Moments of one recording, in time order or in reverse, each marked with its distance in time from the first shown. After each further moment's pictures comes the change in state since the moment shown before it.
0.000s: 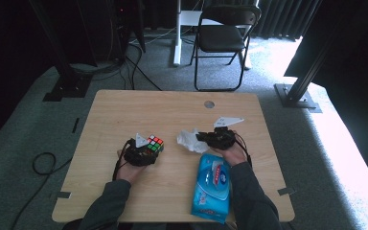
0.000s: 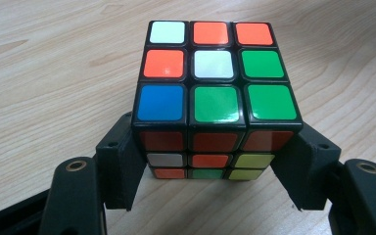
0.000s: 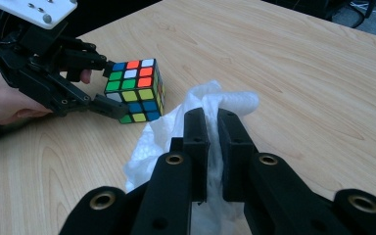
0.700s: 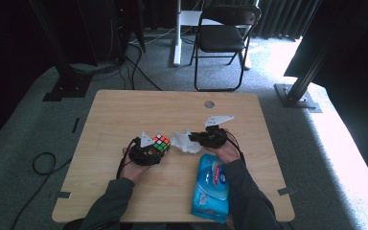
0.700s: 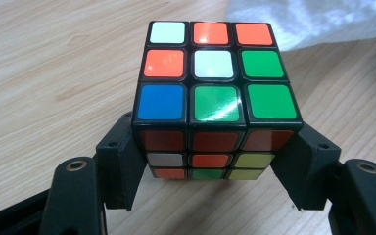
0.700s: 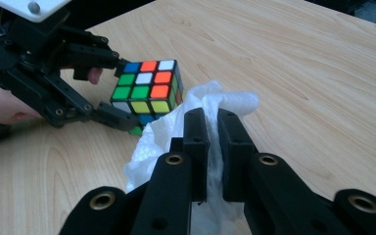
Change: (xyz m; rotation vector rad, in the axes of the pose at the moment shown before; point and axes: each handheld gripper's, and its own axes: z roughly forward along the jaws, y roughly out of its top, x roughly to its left) left arm -0.015 0.013 0.001 -0.034 -0.060 0.055; right arm 0.006 0.009 0.023 0.033 0.049 -0.027
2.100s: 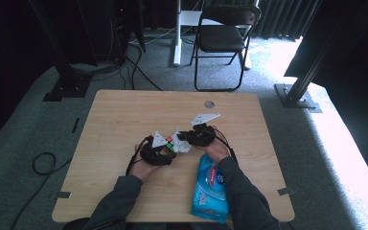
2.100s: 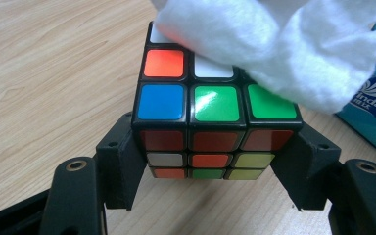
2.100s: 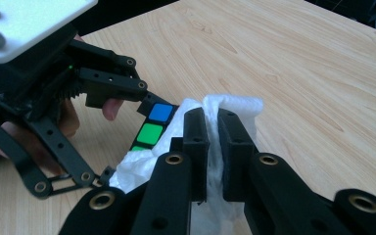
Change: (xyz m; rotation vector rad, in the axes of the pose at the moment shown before) left arm -0.030 0.025 0.005 -0.030 -0.101 0.096; right arm 0.016 0.021 0.029 0.017 0.037 -0.060
